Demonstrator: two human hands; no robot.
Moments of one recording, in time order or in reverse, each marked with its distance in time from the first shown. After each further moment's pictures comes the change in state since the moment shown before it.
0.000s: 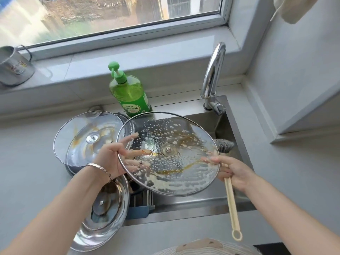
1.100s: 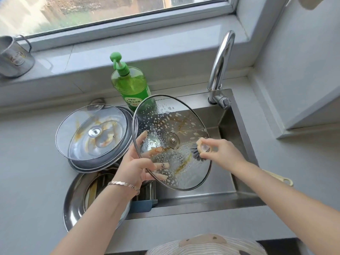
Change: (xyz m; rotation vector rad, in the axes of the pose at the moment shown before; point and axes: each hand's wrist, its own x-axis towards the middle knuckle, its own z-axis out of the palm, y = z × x) left_hand -0.020 -0.038 0.046 -0.035 0.046 0.156; right_hand 0.012 -0.005 0.028 -1.363 0.210 -0.516
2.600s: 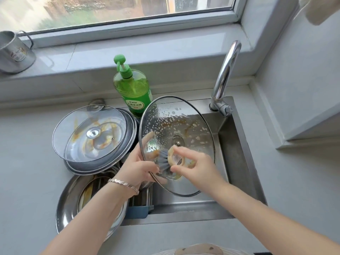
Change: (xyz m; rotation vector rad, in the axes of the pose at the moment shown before) left_hand 0.019 0.001 -0.006 0.126 -0.077 0.016; right_hand -0.026 -0.053 0.030 0.340 -0.074 -0.187
